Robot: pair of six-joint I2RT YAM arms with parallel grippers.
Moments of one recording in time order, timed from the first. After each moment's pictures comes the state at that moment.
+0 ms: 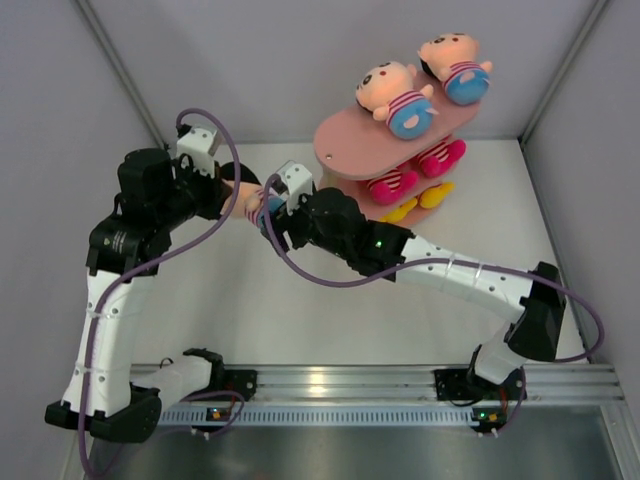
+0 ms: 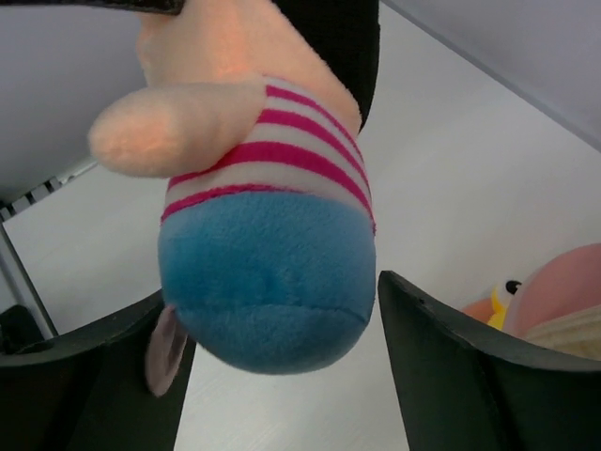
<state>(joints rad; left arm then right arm) -0.23 1.08 1.59 -0.90 0.18 0.07 1.12 1.58 1.49 -0.16 0.22 0.06</state>
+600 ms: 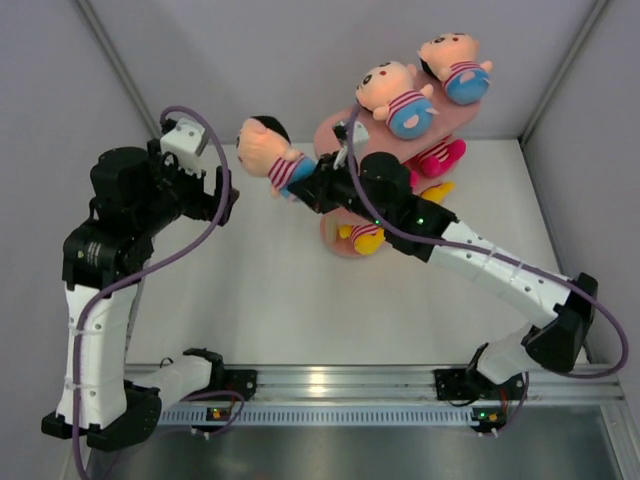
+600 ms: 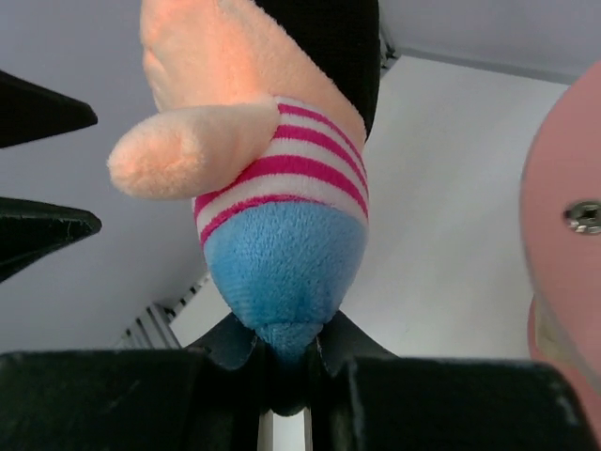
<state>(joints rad) -0.23 1.08 1.72 -1.01 0.16 0.16 0.95 1.49 1.49 -0.12 0.05 0.44</state>
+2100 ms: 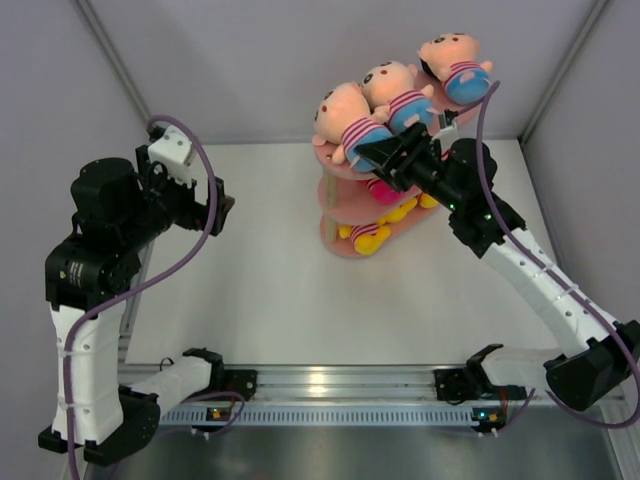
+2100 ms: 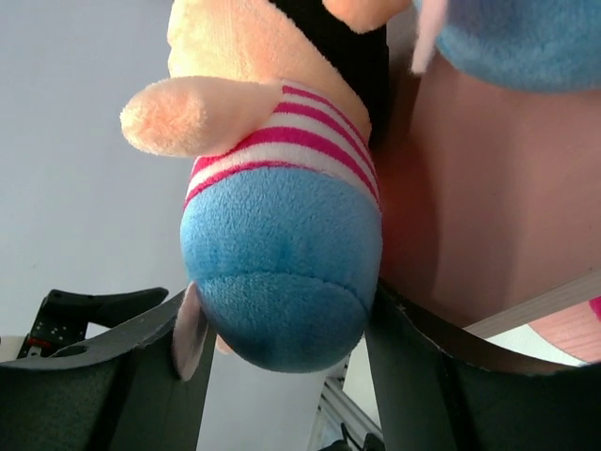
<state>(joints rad) -0.23 1.04 1.81 -1.08 0.17 0.16 0.53 1.23 1.27 -0.07 -0.19 1.12</state>
